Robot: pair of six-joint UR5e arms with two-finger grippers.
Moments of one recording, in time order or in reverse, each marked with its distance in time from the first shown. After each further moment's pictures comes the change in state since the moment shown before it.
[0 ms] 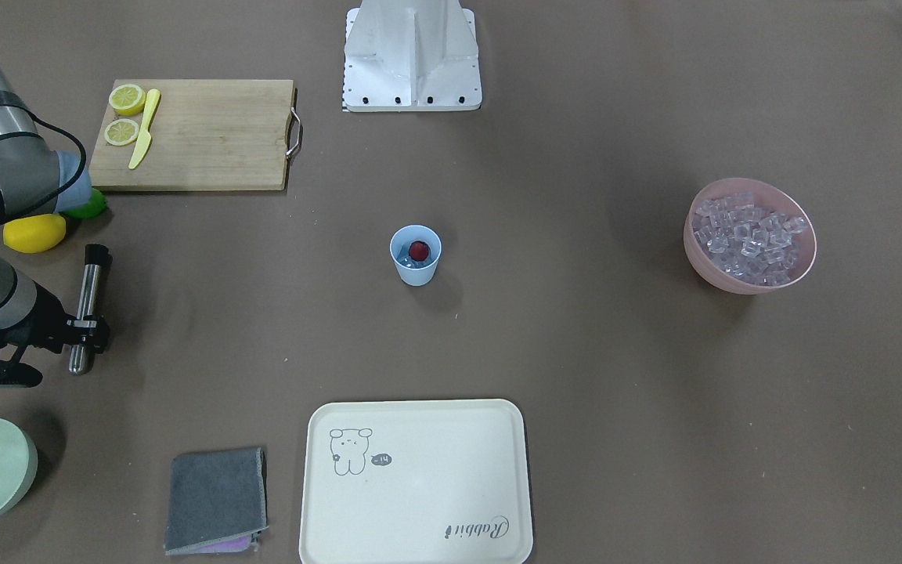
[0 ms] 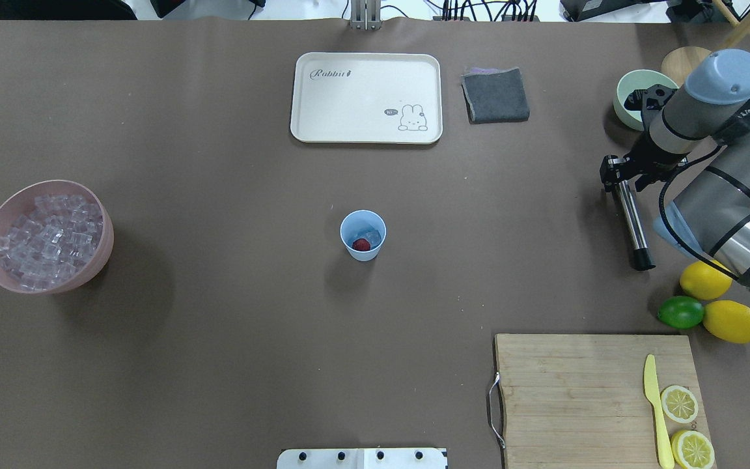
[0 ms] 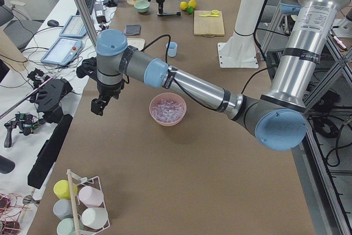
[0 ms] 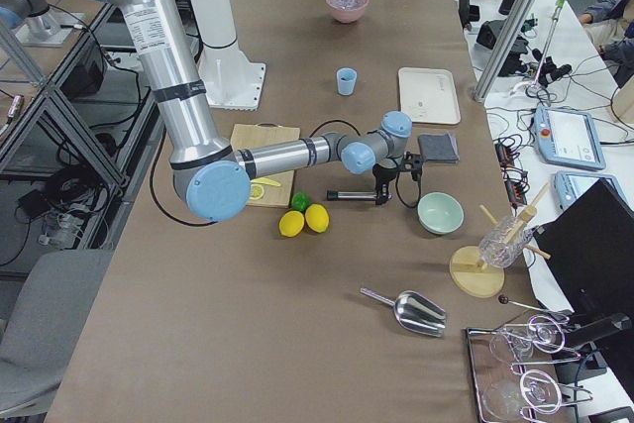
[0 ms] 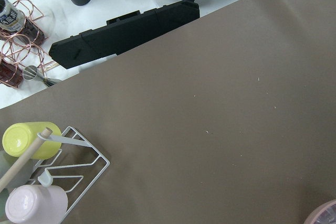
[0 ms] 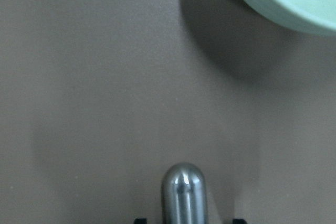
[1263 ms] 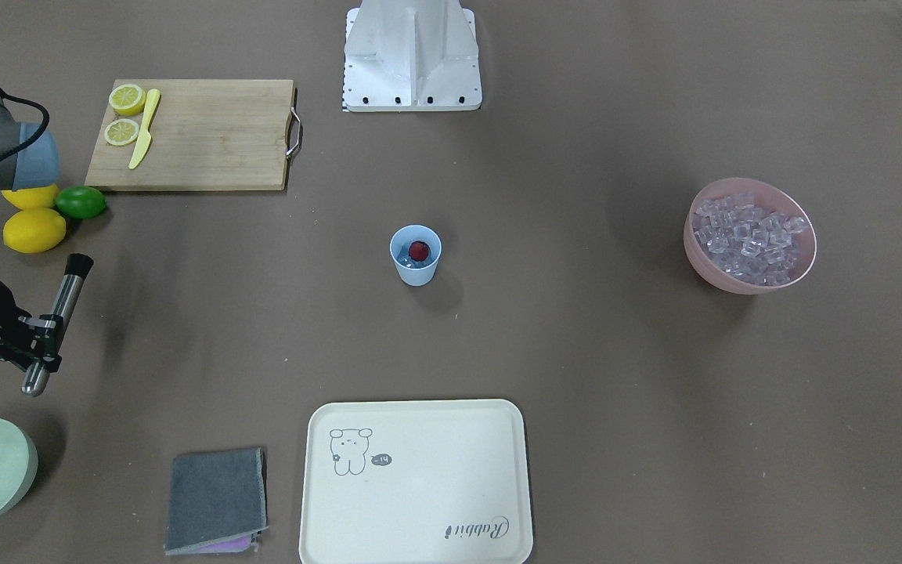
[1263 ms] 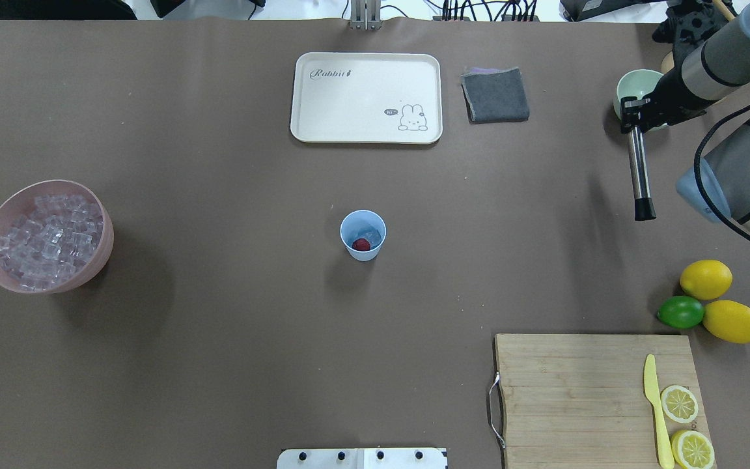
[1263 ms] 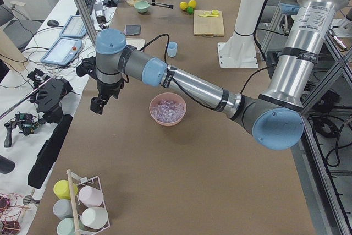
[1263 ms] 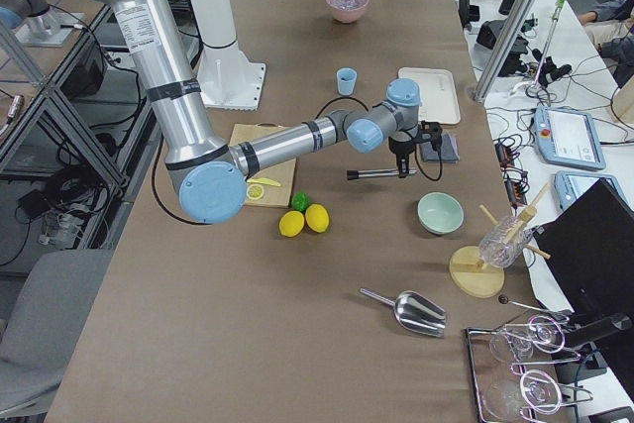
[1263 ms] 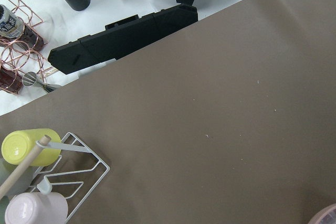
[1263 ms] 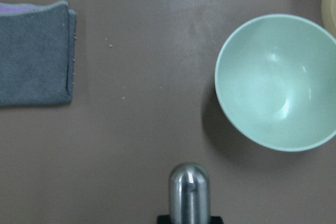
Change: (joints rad) left arm 0.026 -0.008 0.008 0.000 0.010 -0.005; right arm 0.107 0.013 0.204 0.003 -0.073 0.011
